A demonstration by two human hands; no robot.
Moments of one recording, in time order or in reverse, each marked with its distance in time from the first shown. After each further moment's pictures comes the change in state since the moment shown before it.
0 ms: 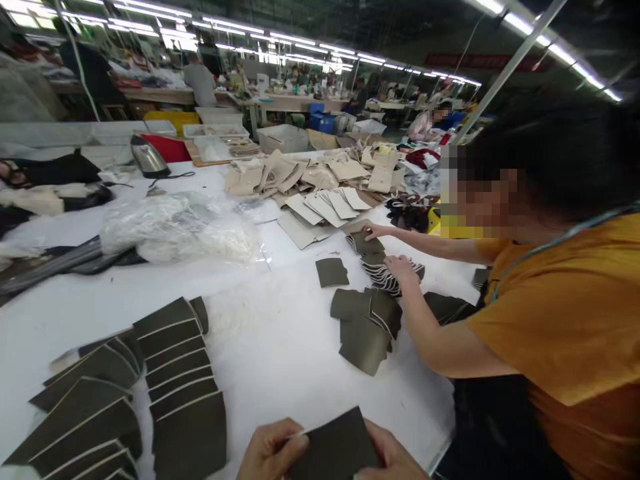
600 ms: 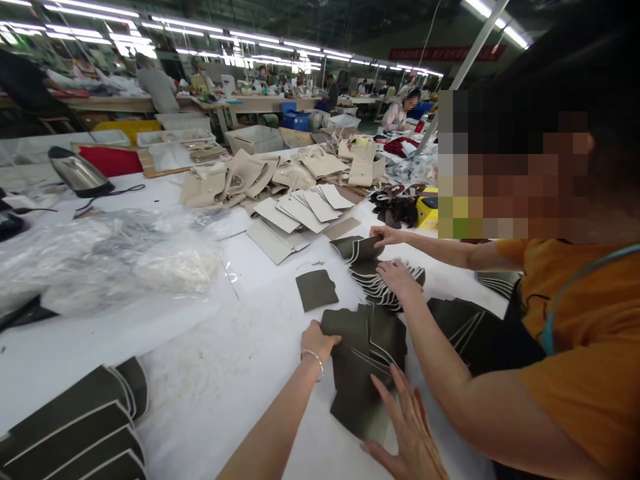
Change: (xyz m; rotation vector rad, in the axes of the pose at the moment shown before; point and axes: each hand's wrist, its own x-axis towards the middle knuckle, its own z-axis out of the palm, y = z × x) left_hand 0.338 0.054 0.024 0.259 0.336 -0.092; right_hand 0.065 0.097 -0.134 -1.200 0.811 -0.141
